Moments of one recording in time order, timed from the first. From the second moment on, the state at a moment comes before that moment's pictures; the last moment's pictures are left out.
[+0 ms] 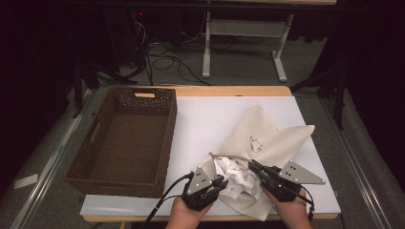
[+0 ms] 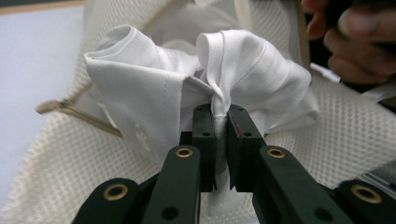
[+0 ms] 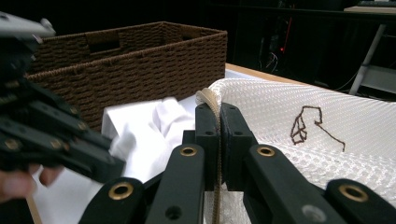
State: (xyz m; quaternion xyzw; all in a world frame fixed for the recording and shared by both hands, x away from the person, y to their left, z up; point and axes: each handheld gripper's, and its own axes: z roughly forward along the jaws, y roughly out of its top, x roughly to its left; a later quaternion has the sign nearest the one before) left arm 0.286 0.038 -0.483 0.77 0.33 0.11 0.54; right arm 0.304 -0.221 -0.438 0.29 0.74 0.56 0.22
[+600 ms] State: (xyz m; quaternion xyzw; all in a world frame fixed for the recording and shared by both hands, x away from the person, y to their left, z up) left arm 0.309 0.000 -0.511 0.79 0.35 0.14 0.48; right arm 0.305 -0.221 -0.441 0.29 0.74 0.56 0.22
